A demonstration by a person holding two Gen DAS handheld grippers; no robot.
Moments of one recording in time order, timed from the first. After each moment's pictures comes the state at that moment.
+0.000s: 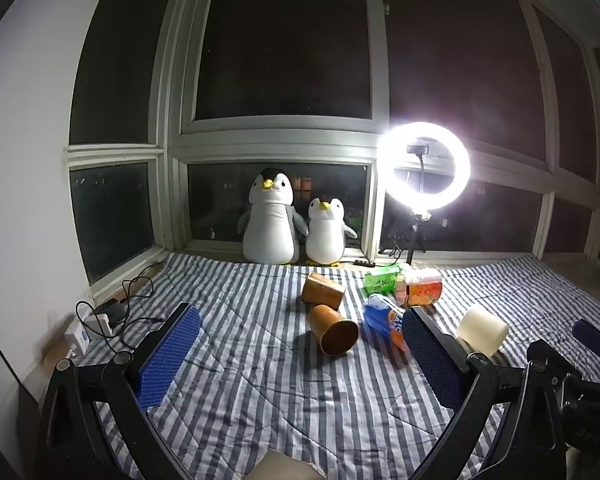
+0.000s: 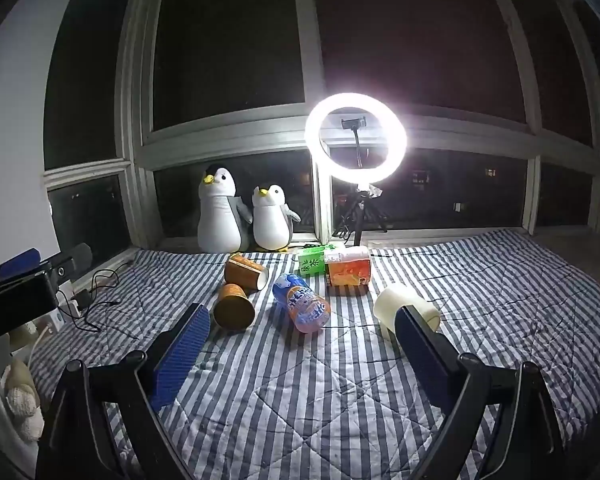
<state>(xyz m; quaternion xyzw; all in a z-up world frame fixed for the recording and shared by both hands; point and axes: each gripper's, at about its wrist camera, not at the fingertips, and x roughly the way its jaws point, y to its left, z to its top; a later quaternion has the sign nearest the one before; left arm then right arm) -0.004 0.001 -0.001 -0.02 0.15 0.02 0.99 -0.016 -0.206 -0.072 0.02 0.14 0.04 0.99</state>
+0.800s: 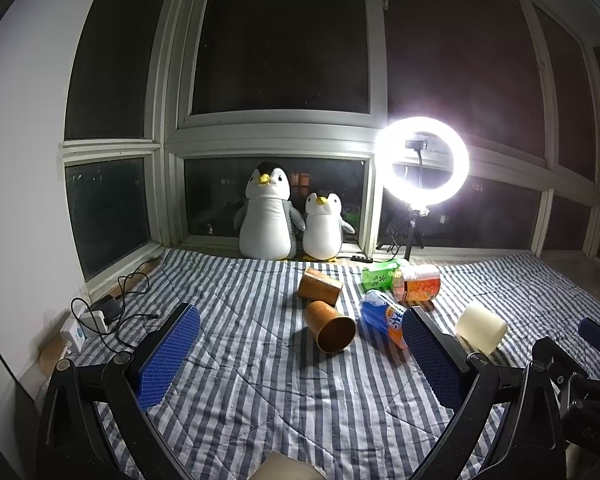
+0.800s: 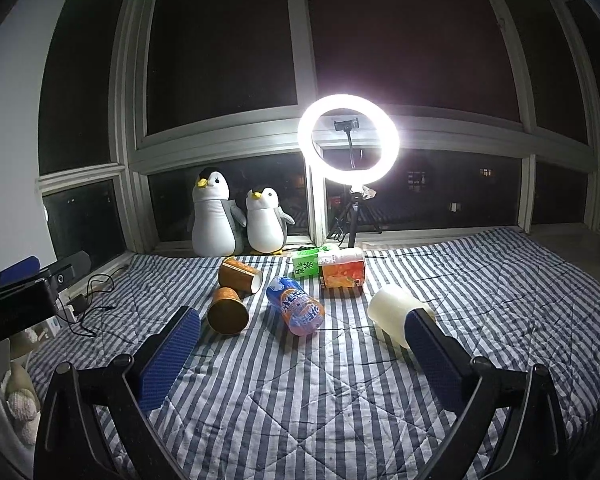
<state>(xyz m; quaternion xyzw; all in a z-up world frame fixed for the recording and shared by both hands) -0.002 -0.004 -0.007 -0.02 0.16 0.01 0.99 -0.016 -0.209 -0.075 0.03 0.14 0.03 0.99</state>
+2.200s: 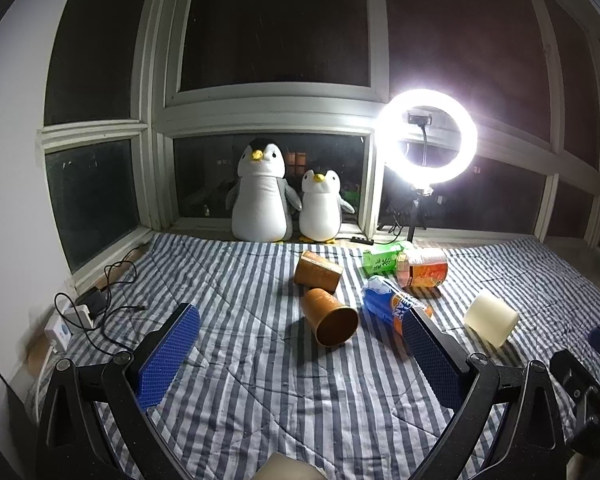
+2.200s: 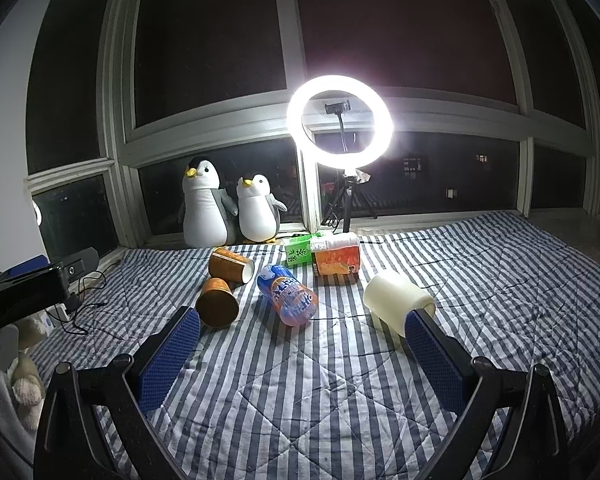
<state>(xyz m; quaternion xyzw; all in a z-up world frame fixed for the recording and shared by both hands) 0.053 -0.008 -0.023 -0.02 0.20 0.01 0.98 0.000 -0.220 -0.090 0.05 0.16 0.02 0.99</state>
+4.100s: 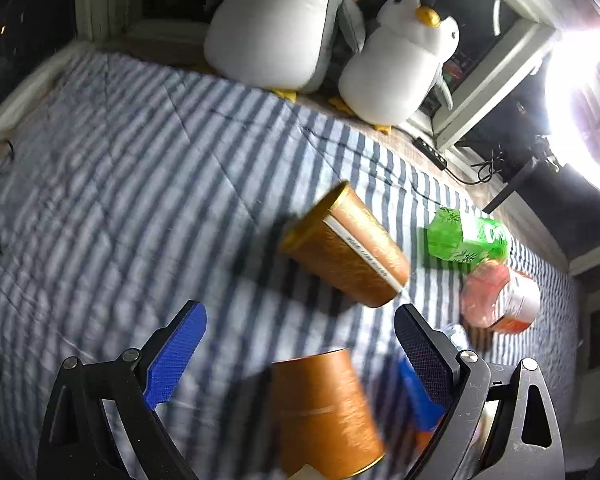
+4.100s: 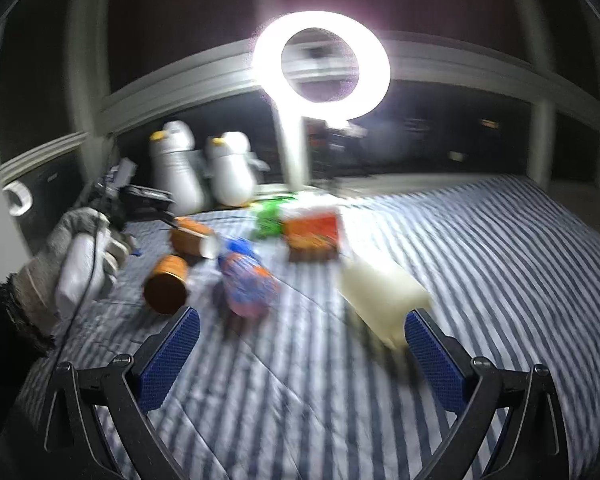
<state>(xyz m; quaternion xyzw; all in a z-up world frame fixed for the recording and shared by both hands) 0.421 0.038 -0.137 -0.19 0.51 0.02 0.84 0.109 -0.272 -0.103 0.04 0.24 0.06 0.97</state>
